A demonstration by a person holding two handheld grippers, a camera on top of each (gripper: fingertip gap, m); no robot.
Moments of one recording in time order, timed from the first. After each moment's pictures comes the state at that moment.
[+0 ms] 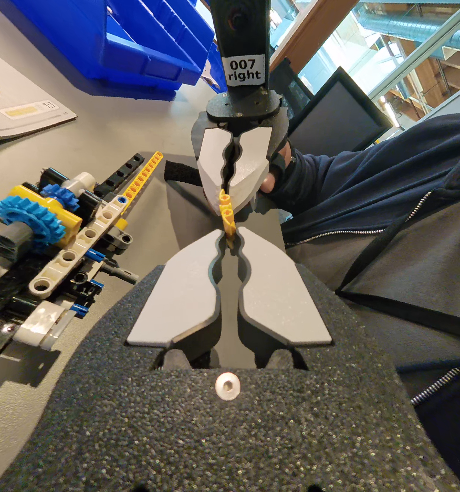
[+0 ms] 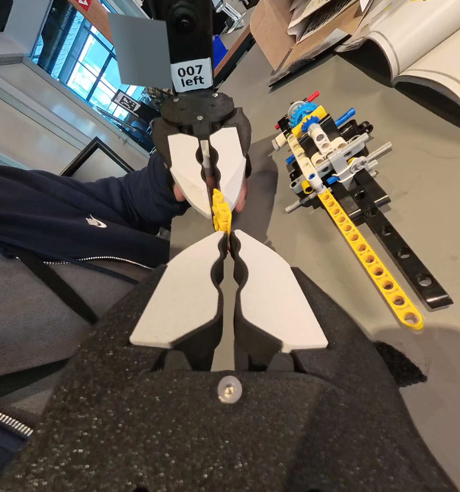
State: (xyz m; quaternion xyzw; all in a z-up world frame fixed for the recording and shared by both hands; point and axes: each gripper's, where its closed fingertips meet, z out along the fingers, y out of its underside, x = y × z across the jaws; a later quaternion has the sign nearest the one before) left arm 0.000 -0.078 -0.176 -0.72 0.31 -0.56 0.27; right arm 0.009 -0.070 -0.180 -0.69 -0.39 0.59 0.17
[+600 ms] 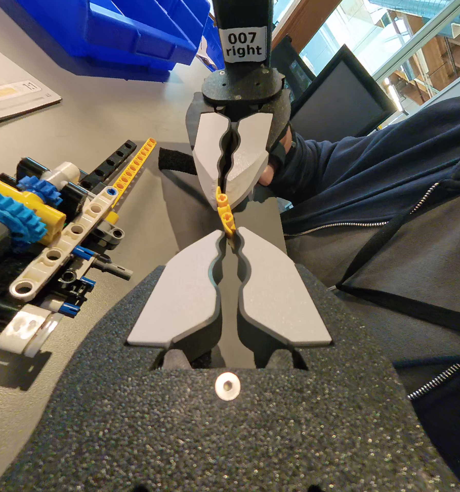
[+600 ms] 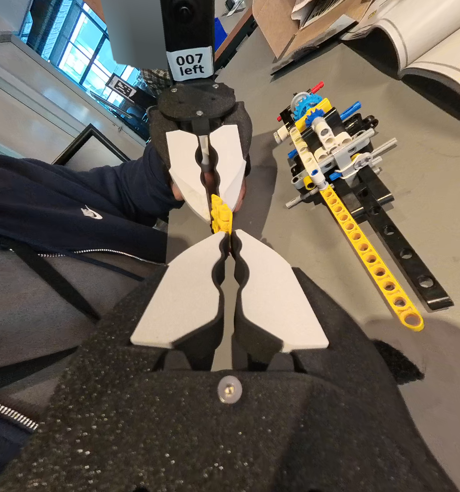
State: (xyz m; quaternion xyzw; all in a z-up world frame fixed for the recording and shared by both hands) left arm 0.002 -0.085 -0.182 -0.72 0.33 -0.55 0.25; right arm 0.009 -0.073 -0.183 -0.69 -0.41 0.58 0.16
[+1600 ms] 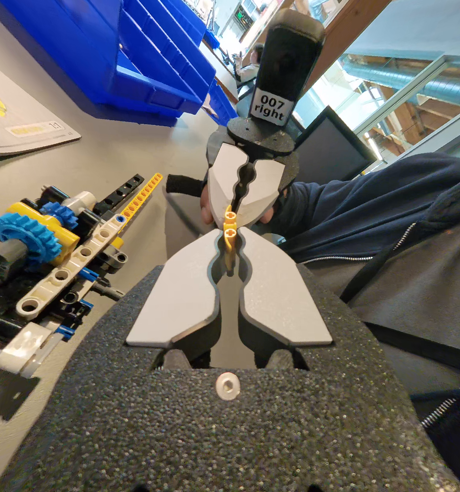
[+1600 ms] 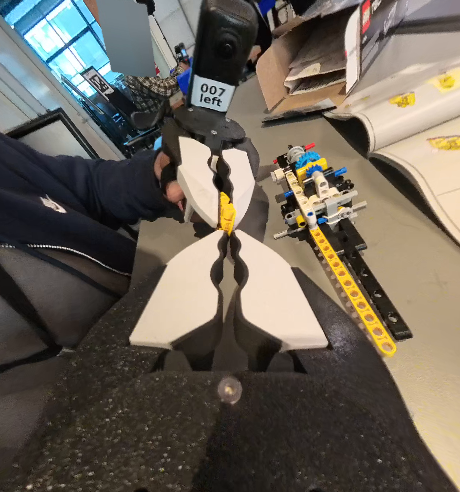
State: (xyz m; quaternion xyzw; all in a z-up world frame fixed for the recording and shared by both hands) left arm 0.008 -0.070 -0.166 -0.71 0.27 -0.59 0.29; right arm 0.003 -0.067 -0.169 -0.65 -0.46 0.54 0.30
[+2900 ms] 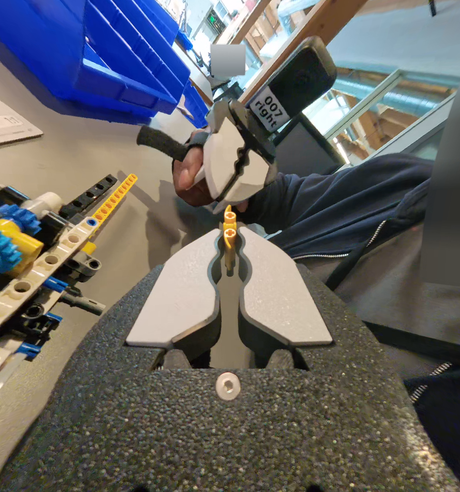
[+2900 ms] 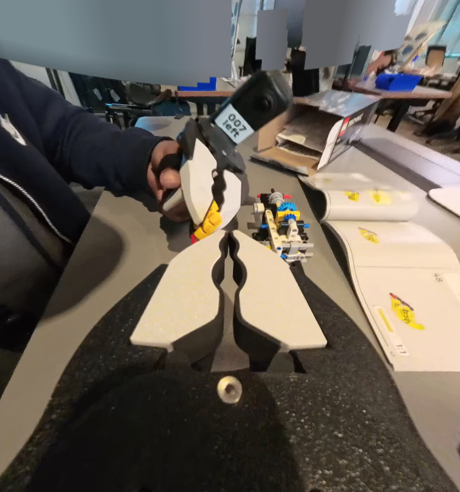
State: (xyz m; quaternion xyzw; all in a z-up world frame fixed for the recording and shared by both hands) left arm 0.013 -0.080 -0.157 -0.68 0.27 -0.63 0.27; right arm 0.016 -0.060 -0.149 -0.53 -0.56 0.45 0.45
